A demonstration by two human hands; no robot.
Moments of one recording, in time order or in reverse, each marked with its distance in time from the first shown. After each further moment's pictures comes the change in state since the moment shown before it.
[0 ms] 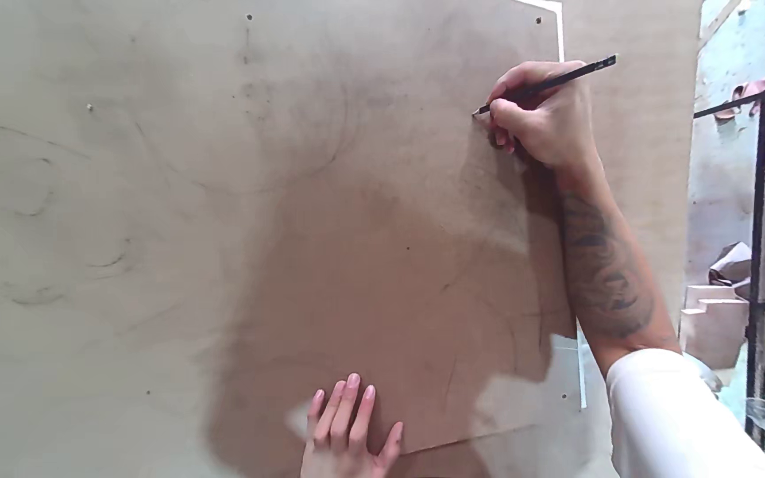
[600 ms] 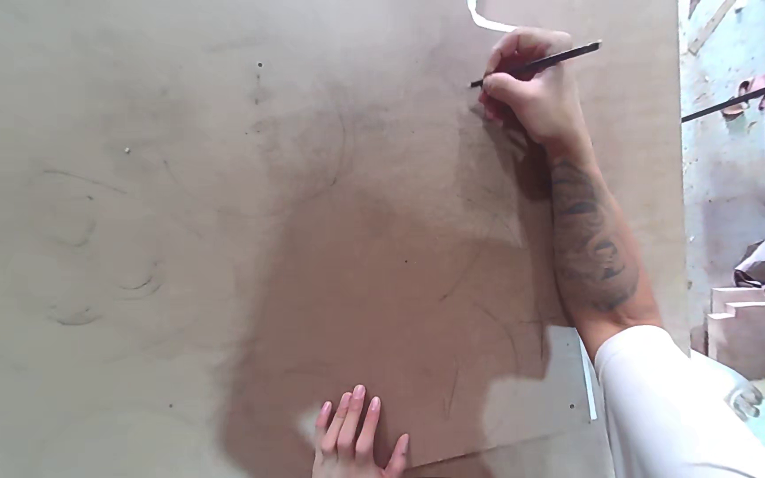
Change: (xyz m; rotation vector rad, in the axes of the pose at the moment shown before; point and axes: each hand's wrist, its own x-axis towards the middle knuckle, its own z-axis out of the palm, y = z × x) left_hand 0.001 0.000 -0.001 0.020 0.001 0.017; right_hand 0.042 0.014 -0.019 0.160 0.036 -0.064
